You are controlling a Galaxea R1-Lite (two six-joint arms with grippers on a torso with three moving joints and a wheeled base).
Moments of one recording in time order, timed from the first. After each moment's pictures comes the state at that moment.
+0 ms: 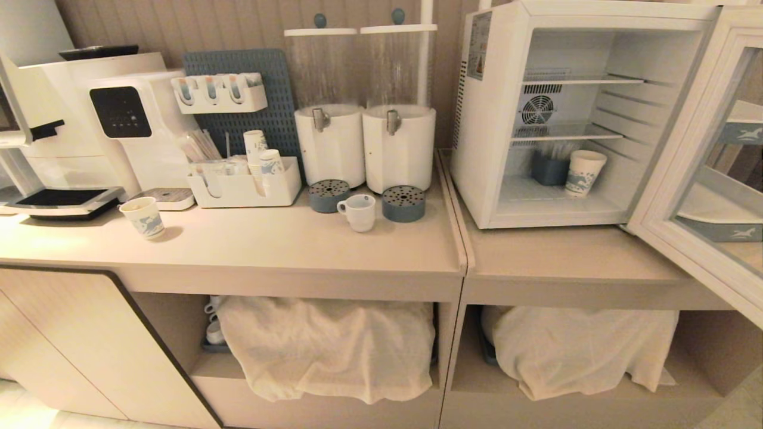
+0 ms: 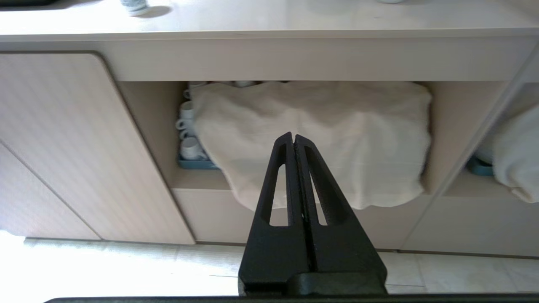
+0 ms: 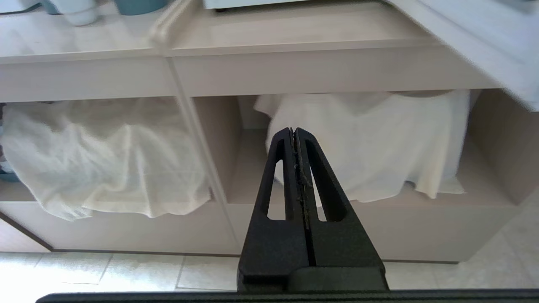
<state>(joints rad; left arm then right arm) 0.00 0.00 -0.03 0.08 0.00 0.02 0.00 0.00 -0.04 0.11 0.00 0.02</state>
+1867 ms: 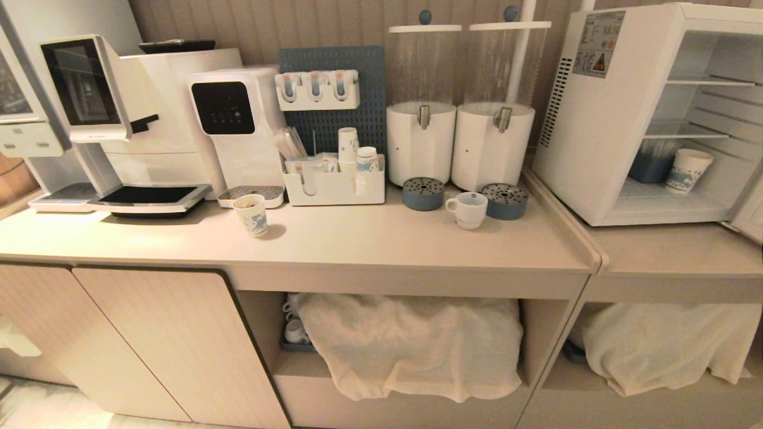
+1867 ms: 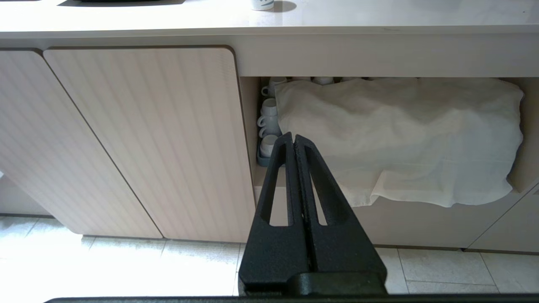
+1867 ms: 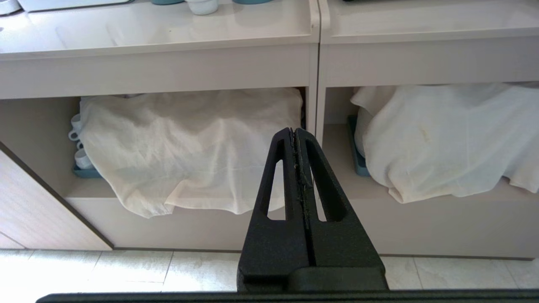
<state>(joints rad) 0.00 0.00 -0.03 0.08 0.00 0.01 0.00 0.00 -0.04 0.11 0.00 0.02</state>
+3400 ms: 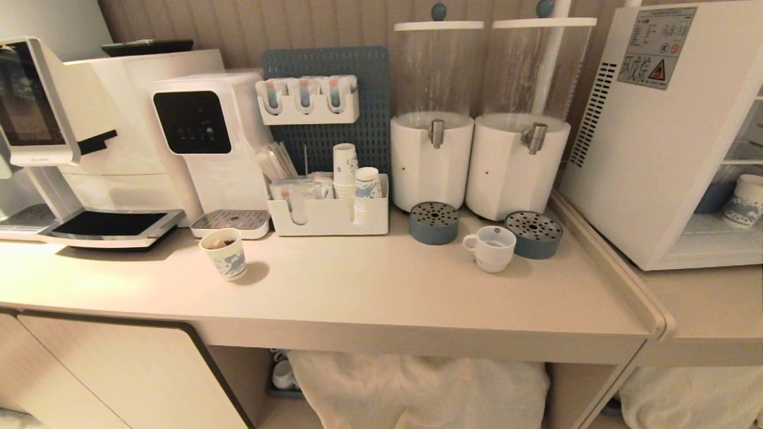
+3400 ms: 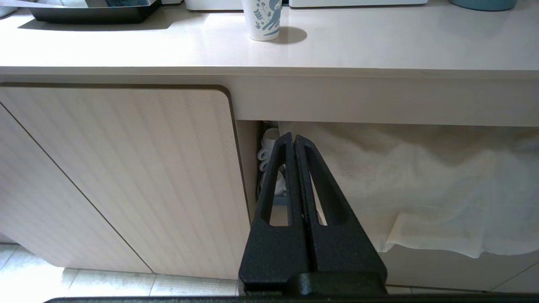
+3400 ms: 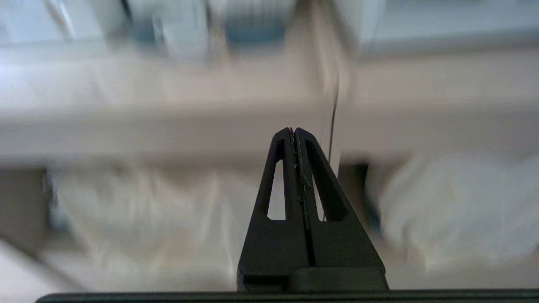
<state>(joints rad) 0.00 0.00 -0.03 0.08 0.00 0.01 0.00 0.00 -0.08 0.06 -0.03 0.02</state>
